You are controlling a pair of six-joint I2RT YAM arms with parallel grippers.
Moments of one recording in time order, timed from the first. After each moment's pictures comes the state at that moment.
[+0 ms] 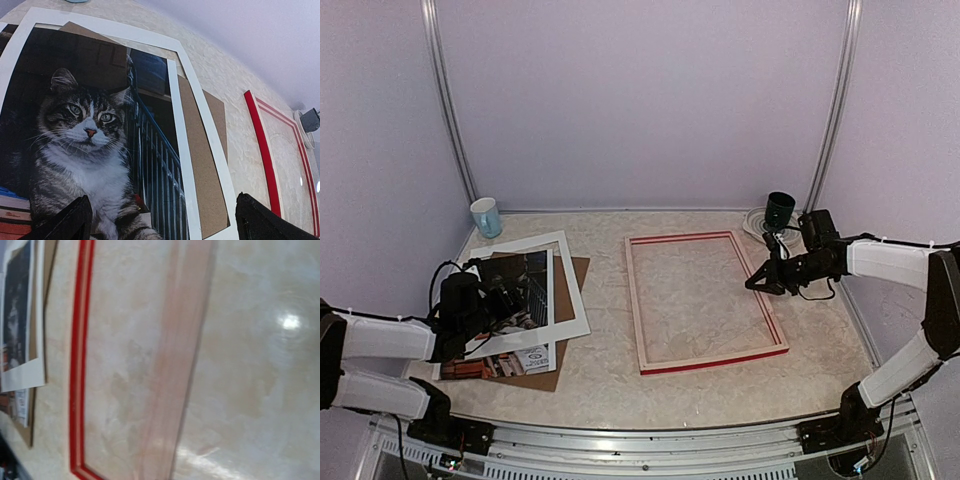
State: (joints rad) left arm -0.35 1.17 0.24 0.46 -0.14 -0.65; right arm 0.20 1.46 0.87 -0.34 -0.65 0.37
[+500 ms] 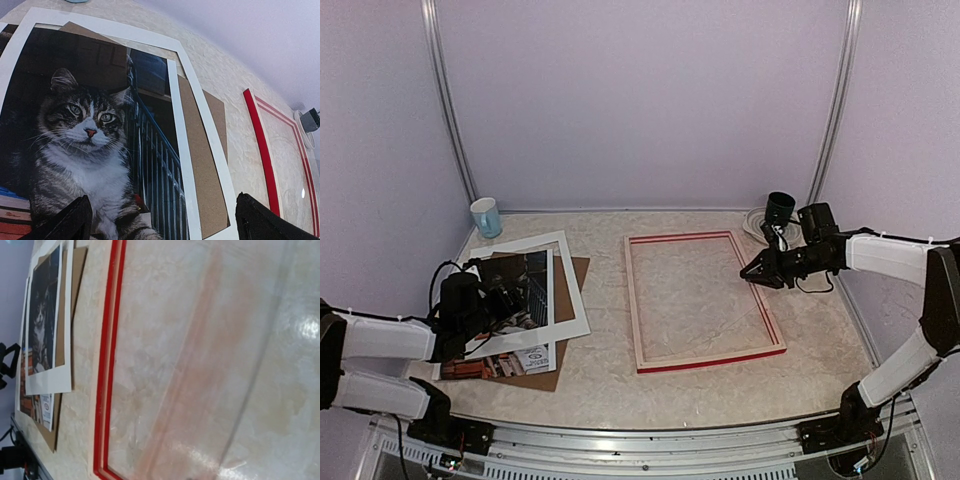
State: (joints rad) left arm -0.35 1.17 0.24 0.46 -0.14 -0.65; right arm 0.20 1.48 0.92 -0.33 -0.72 0.41
